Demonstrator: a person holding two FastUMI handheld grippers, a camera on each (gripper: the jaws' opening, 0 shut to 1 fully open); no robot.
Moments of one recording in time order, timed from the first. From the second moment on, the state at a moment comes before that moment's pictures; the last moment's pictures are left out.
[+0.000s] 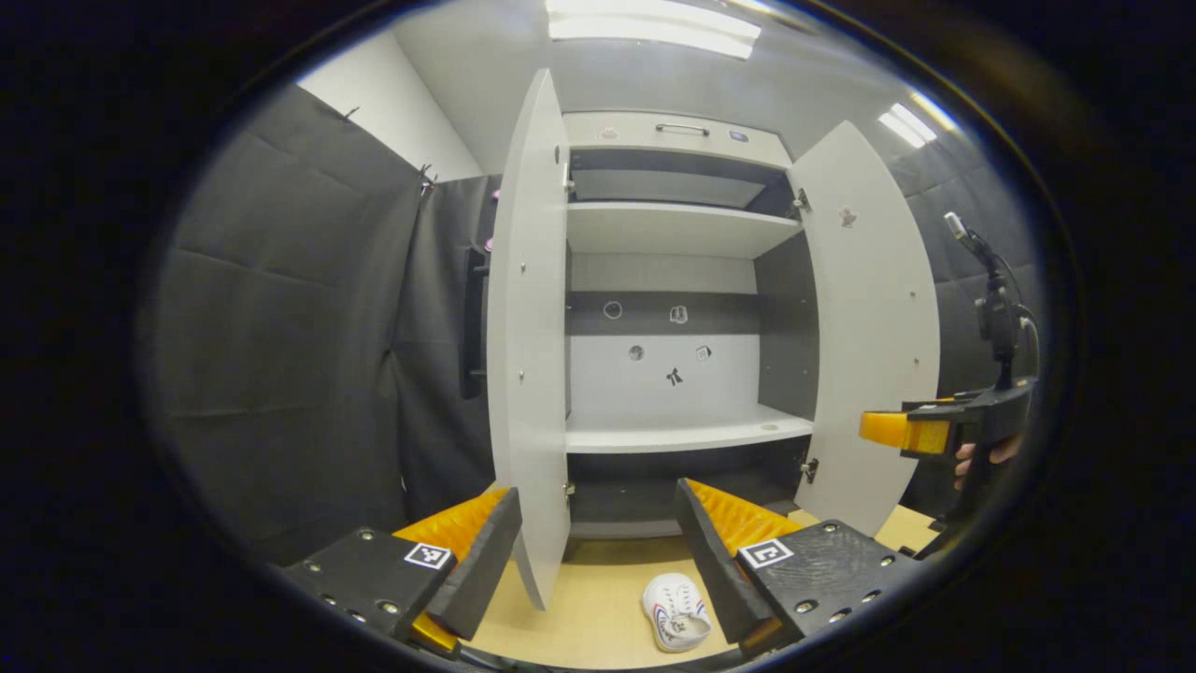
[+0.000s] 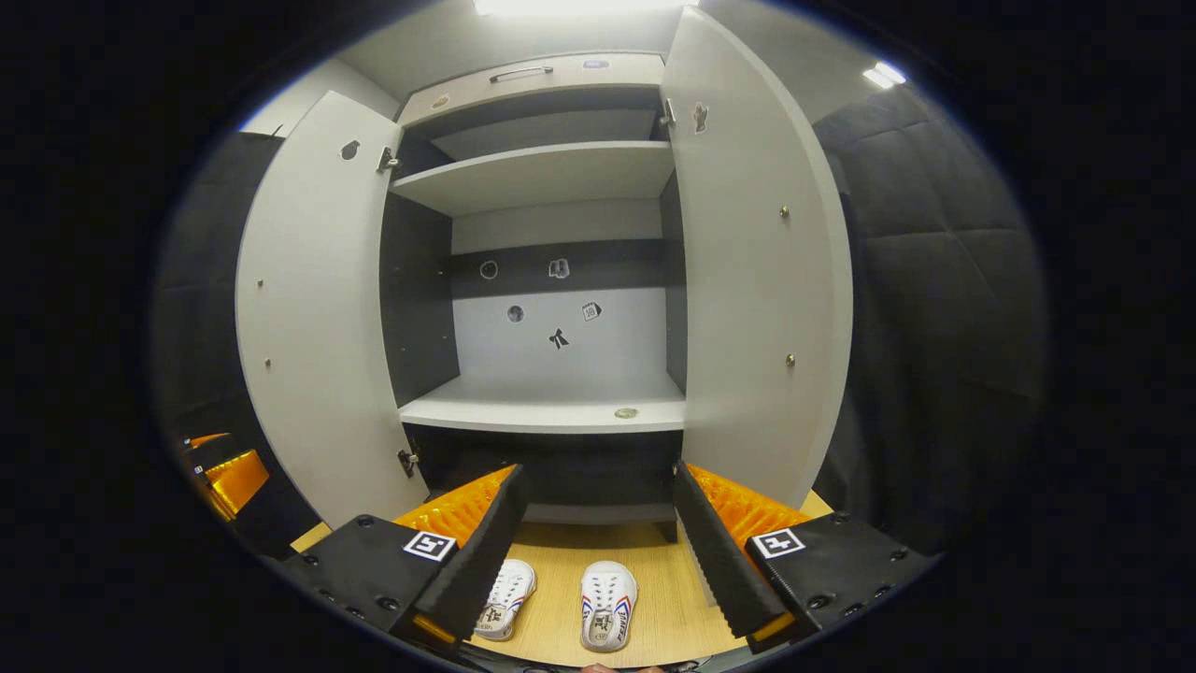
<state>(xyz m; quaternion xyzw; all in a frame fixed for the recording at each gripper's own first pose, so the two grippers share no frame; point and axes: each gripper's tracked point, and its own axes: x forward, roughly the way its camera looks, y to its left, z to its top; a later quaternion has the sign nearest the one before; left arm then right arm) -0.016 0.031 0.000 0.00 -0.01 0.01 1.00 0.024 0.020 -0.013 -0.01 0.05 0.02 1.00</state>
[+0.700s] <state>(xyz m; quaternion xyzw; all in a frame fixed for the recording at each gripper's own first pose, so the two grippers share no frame) -0.030 0.059 -0.046 0.01 0.04 0.06 1.00 0.091 0.046 -0.197 -0.03 0.22 0.08 0.97</state>
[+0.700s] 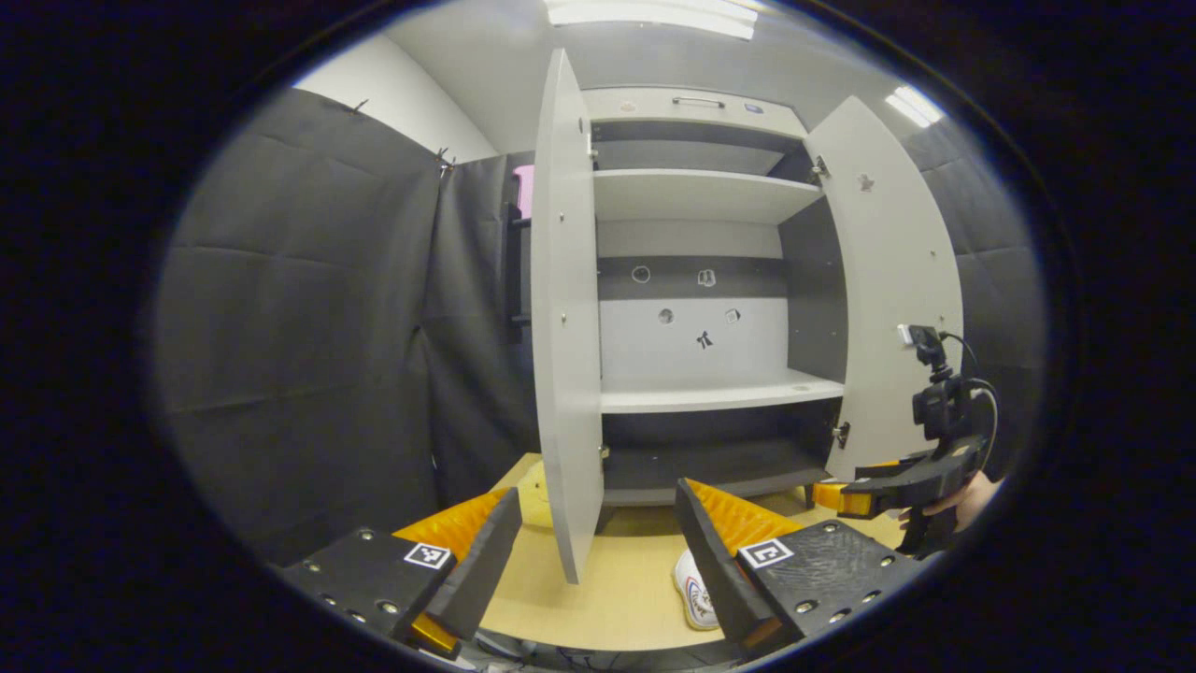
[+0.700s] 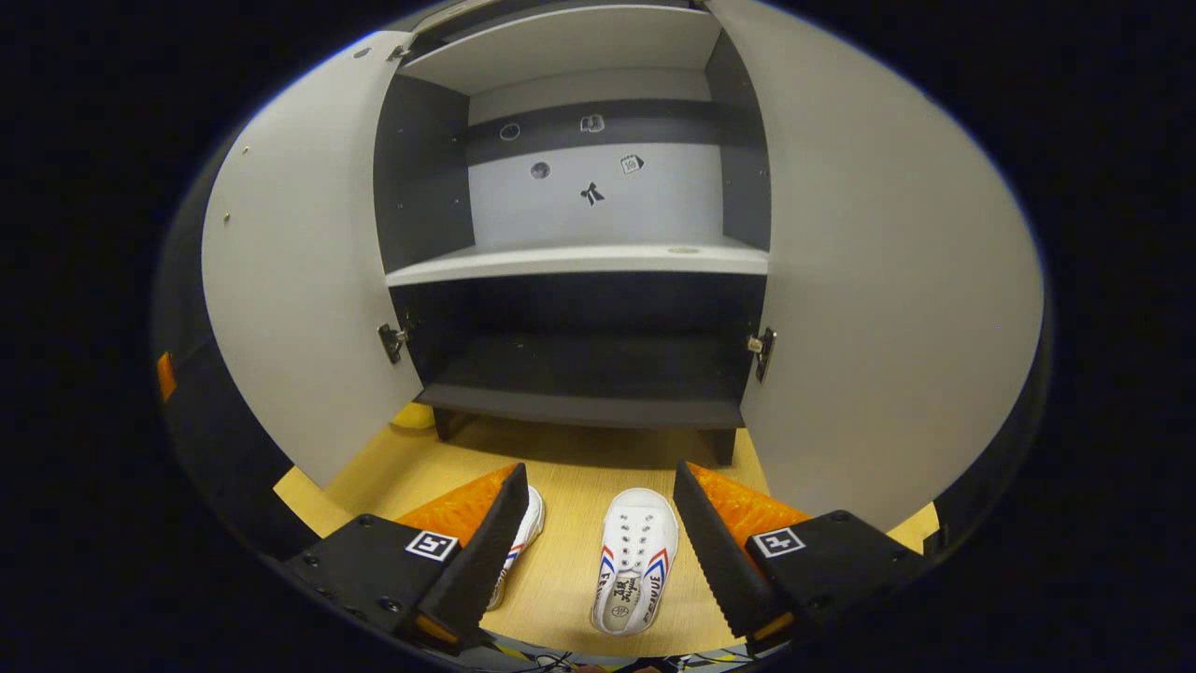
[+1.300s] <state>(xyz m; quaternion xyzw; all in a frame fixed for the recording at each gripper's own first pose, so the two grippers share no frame) -0.039 0.066 -0.071 -0.02 0.08 0.09 0.99 0.113 0.037 -0.355 -0.12 0.41 0.07 0.90</state>
